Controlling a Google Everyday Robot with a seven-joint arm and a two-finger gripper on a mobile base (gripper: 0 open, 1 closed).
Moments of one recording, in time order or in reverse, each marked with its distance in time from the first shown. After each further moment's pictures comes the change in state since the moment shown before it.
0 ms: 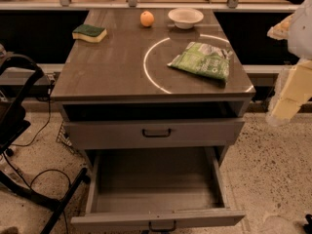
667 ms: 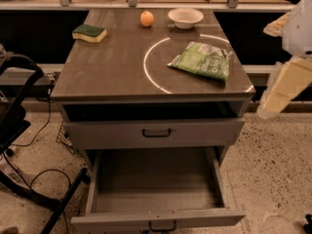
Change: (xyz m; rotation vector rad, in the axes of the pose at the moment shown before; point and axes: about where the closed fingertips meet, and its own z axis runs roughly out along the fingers) arm -0.003 -0.016 0.010 0.034 -0.052 0.016
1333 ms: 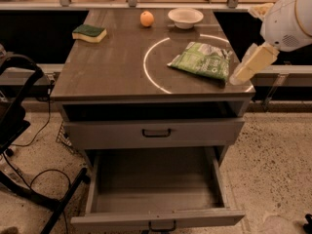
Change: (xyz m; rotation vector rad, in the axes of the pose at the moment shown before) arm -0.025 -0.103 0.060 0.182 -0.311 -0.008
